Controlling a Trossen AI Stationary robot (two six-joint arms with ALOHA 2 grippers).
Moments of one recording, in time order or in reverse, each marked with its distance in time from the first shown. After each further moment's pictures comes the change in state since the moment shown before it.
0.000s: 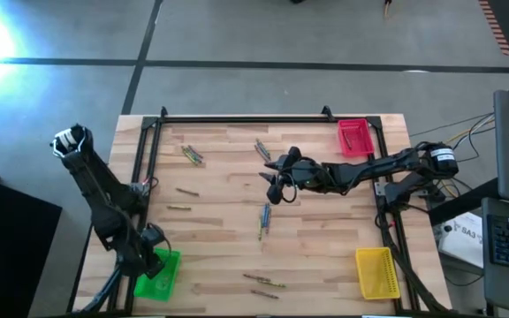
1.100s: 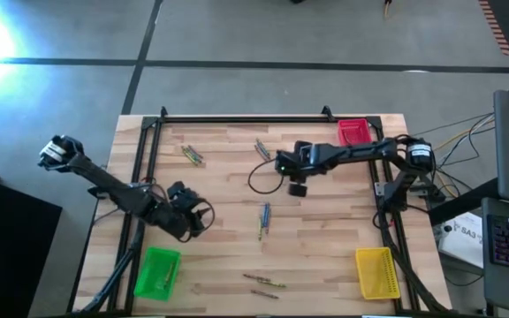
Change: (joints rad) left arm 0.557 0.030 -0.128 0.329 -0.739 1.074; right arm -0.190 0.190 0.275 -1.003 -0.104 -0.365
